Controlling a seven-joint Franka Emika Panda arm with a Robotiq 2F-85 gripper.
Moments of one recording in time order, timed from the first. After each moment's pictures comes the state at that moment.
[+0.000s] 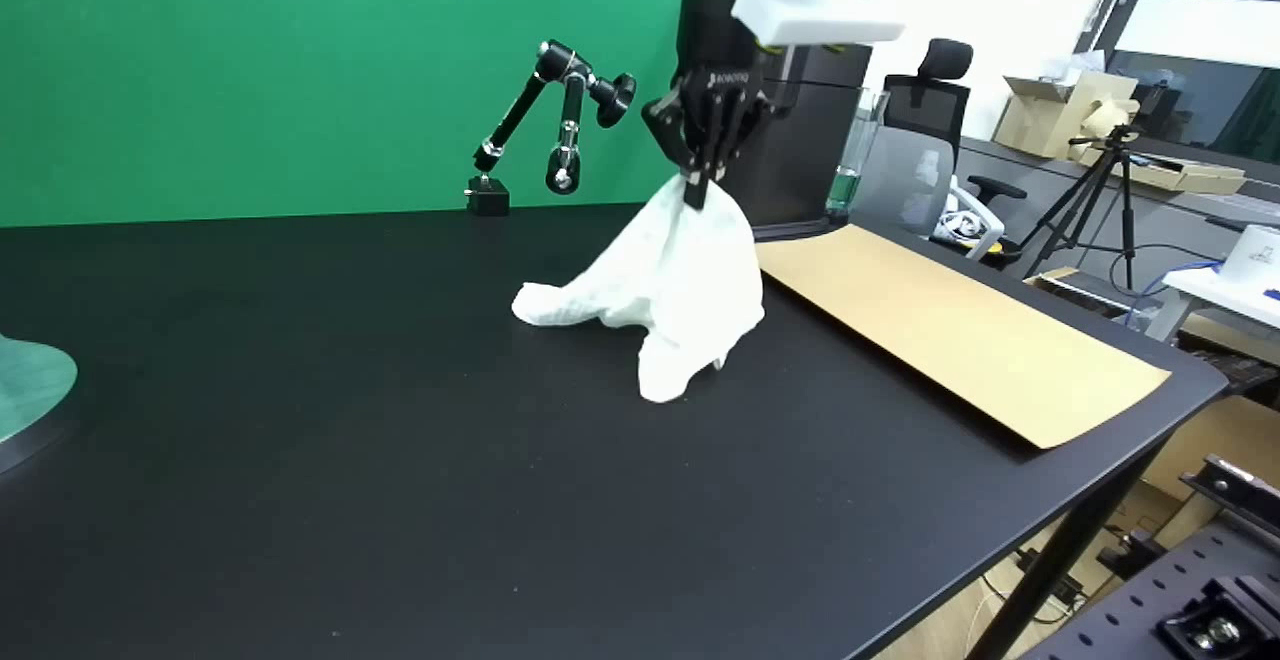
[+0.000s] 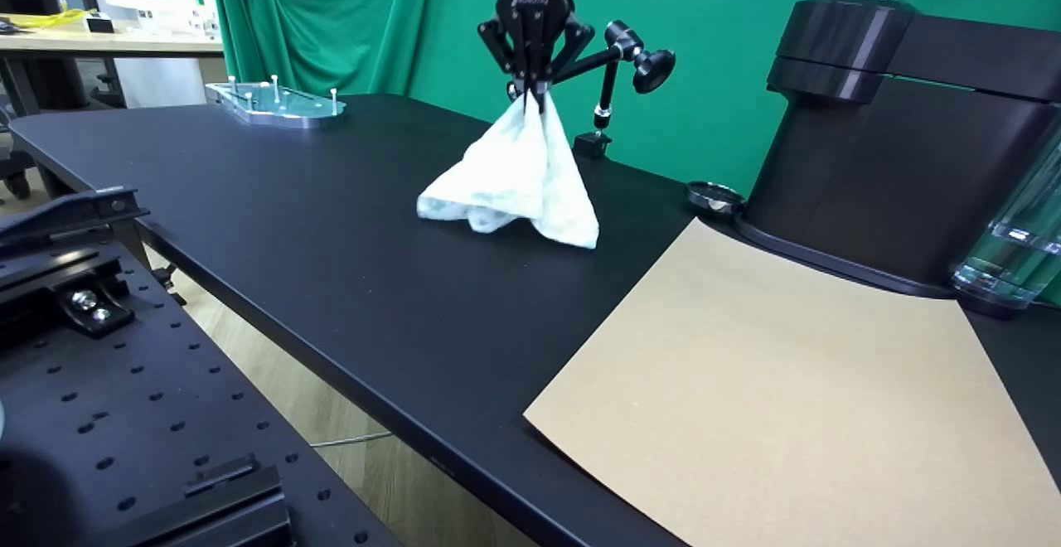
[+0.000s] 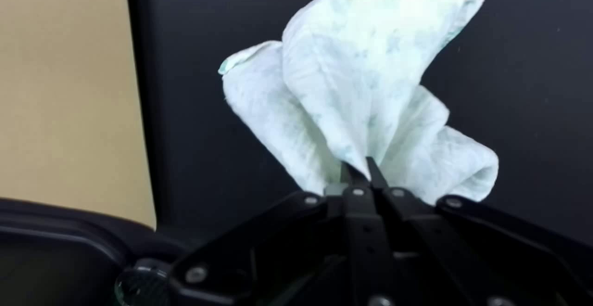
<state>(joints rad) 0.07 0.10 0.01 -2.44 -0.22 2.66 0.10</state>
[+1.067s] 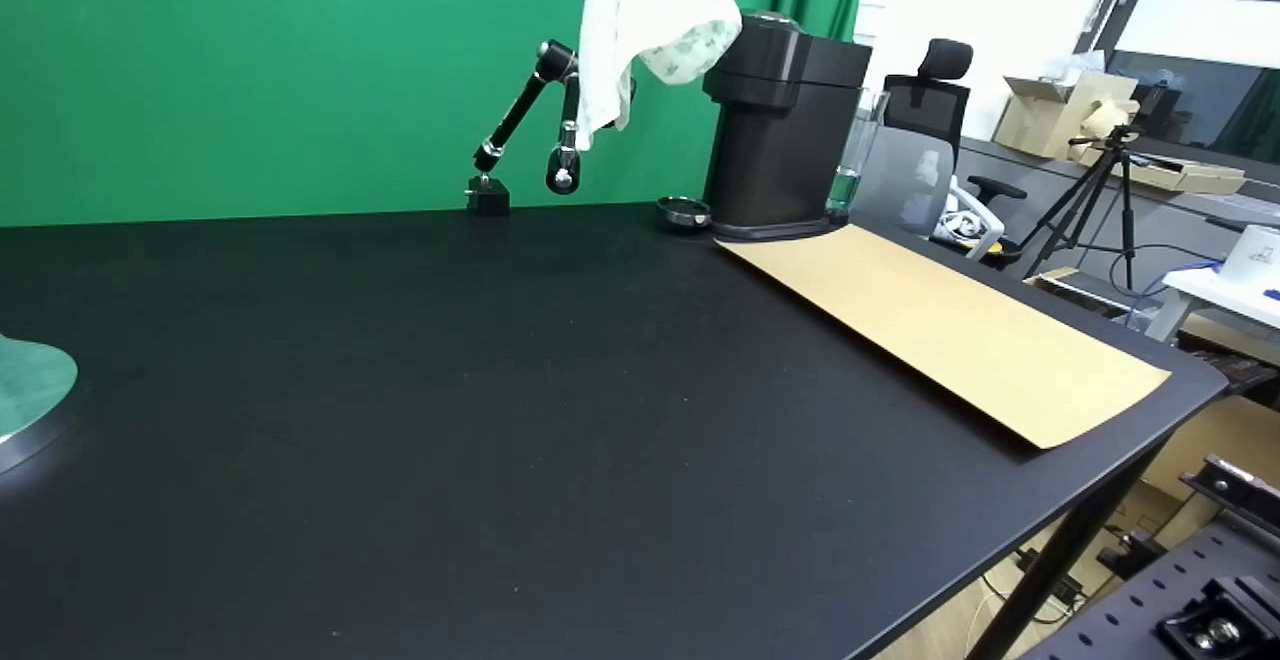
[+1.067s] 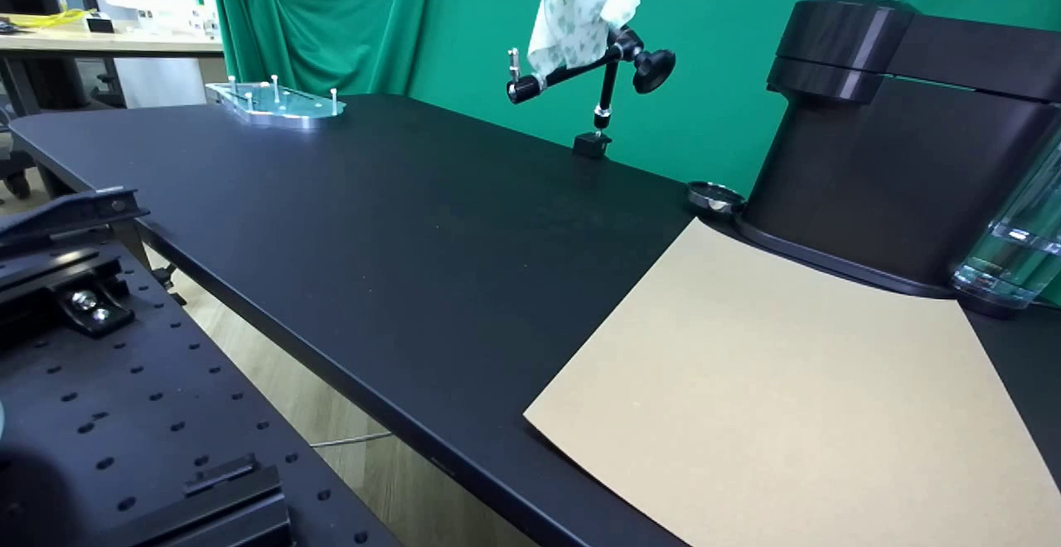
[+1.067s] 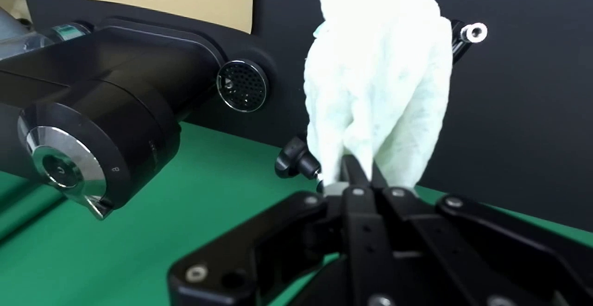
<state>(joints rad) 0.09 0.07 0.10 -1.85 -0.32 2.12 0.10</state>
